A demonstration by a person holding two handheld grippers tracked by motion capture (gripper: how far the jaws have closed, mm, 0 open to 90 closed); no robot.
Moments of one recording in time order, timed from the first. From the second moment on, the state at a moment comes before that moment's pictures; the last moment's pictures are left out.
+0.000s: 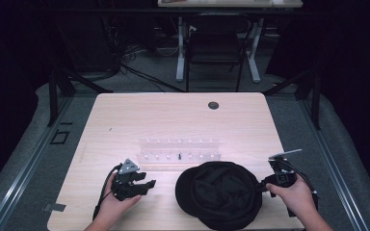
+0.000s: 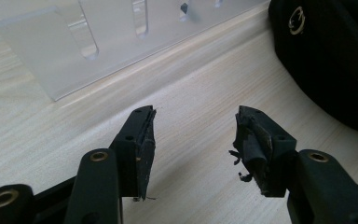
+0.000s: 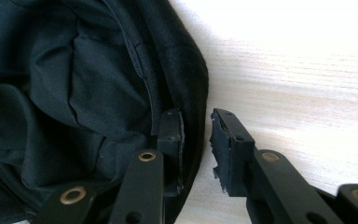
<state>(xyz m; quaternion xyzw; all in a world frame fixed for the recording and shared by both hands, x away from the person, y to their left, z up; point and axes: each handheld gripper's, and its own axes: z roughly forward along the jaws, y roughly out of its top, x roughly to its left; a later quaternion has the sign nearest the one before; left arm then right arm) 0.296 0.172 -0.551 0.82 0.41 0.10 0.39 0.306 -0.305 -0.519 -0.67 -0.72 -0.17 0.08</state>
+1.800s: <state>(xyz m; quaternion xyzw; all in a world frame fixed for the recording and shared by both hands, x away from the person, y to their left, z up) 0.297 0.172 -0.554 0.82 0.42 0.09 0.38 0.317 -0.298 -0.464 -0.68 -0.69 -0.20 0.16</state>
